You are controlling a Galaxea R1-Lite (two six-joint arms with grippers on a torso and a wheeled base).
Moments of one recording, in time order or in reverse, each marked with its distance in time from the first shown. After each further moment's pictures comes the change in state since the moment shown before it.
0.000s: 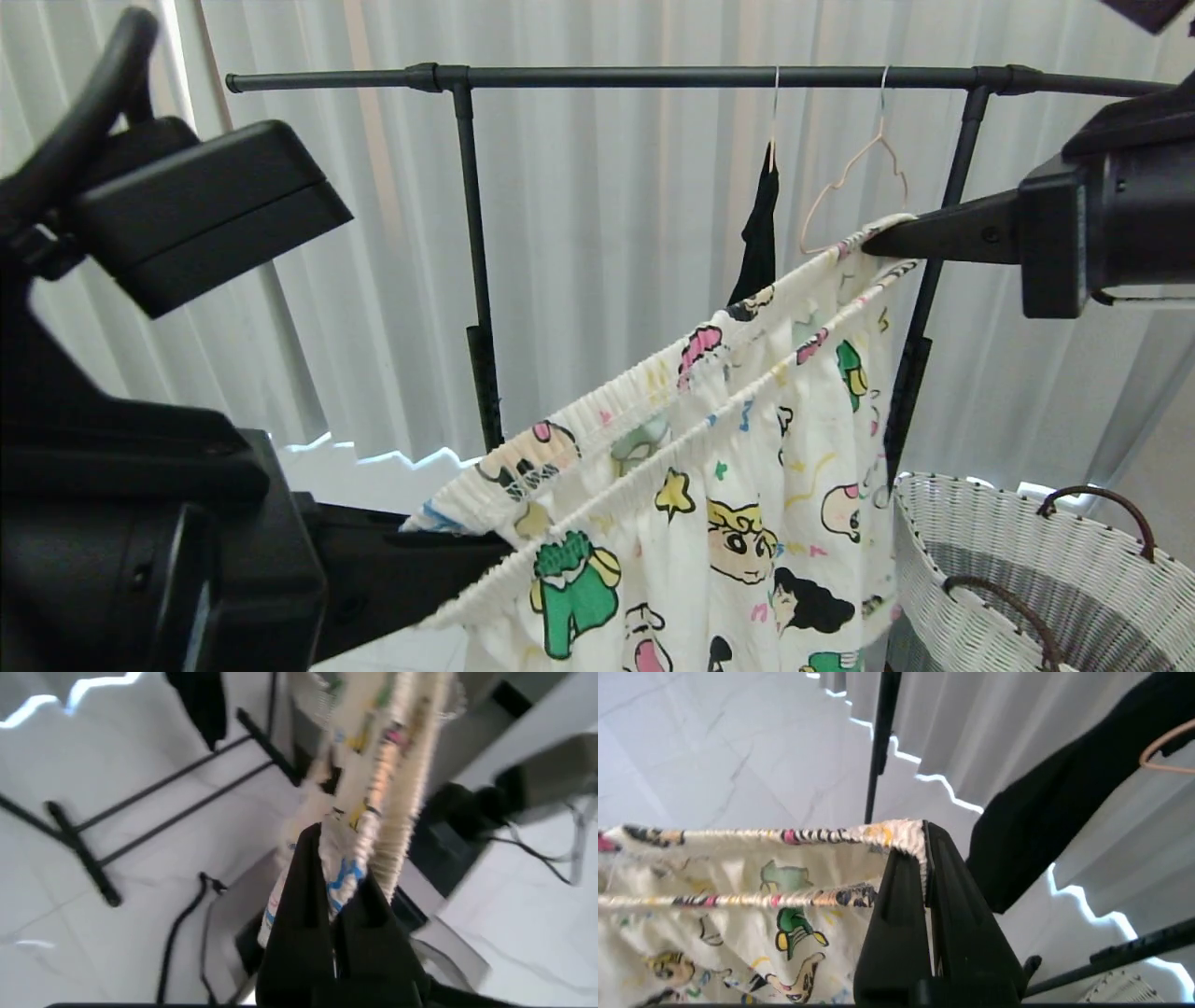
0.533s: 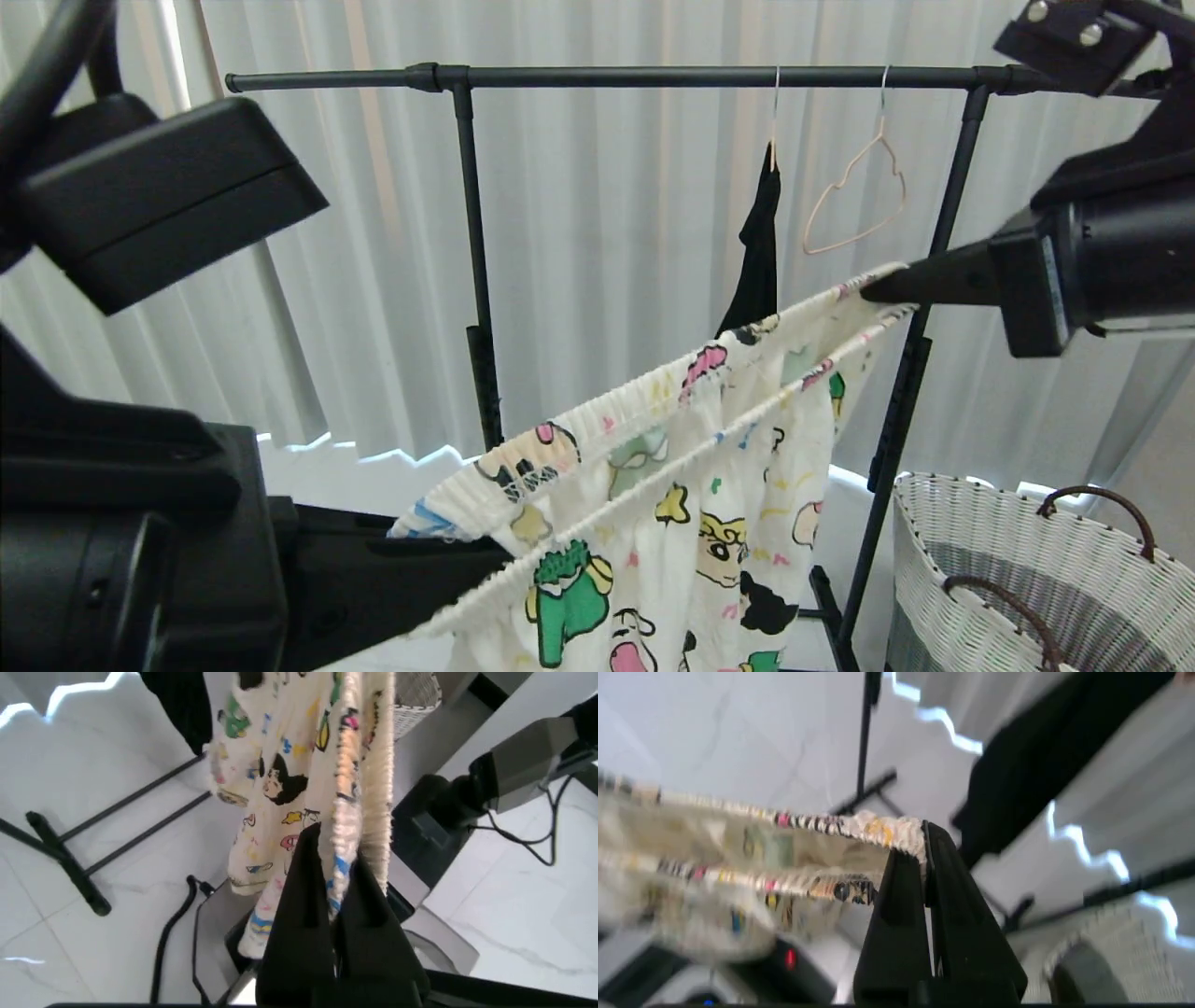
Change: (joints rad) left arm 0.007 -0.007 -0.006 -0.002 0.002 0.043; right arm -0.021 0.016 -0.027 0.163 -0.007 0.001
